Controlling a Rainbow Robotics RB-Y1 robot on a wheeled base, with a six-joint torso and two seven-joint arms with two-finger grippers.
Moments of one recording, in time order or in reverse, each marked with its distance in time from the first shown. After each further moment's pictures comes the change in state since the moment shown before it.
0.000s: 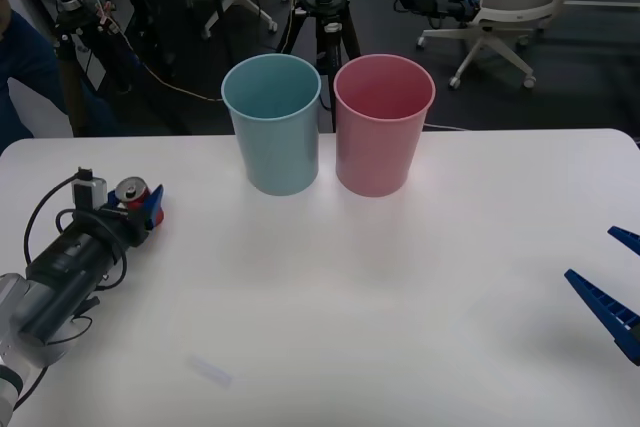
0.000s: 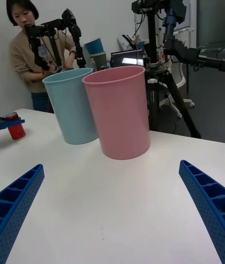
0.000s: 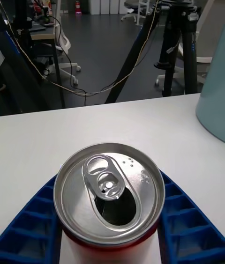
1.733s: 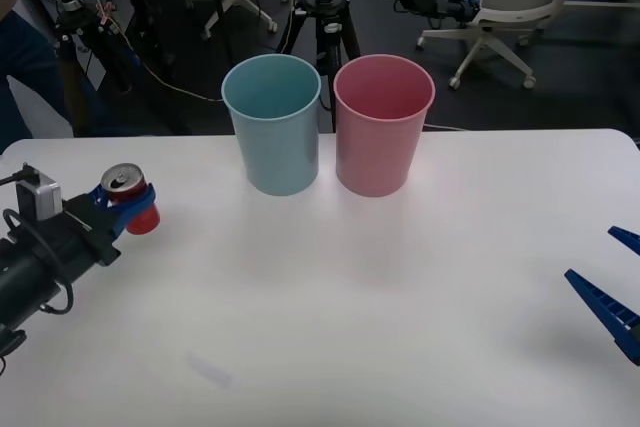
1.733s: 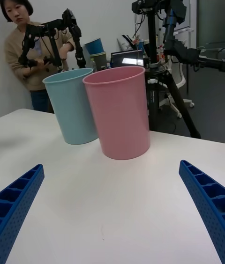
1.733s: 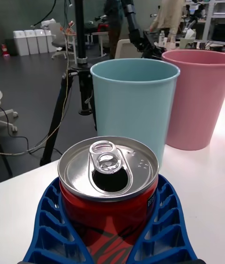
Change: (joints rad) right arm 0.000 0.000 0.000 0.000 0.000 0.000 0.000; left arm 0.415 0.286 -0.104 -0.753 0.042 -0.074 0.276
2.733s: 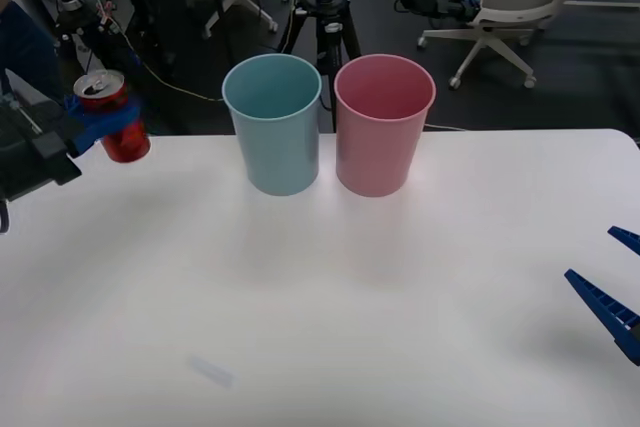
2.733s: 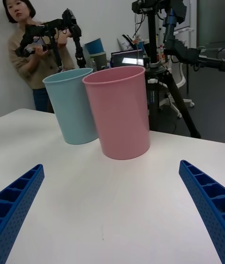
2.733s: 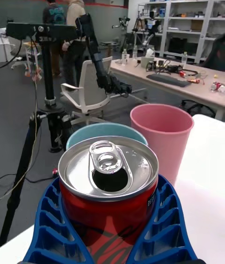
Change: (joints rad) right arm 0.000 0.000 0.000 0.000 0.000 0.000 0.000; left arm -0.184 0.432 -0.084 -0.150 0.216 0.080 0.291
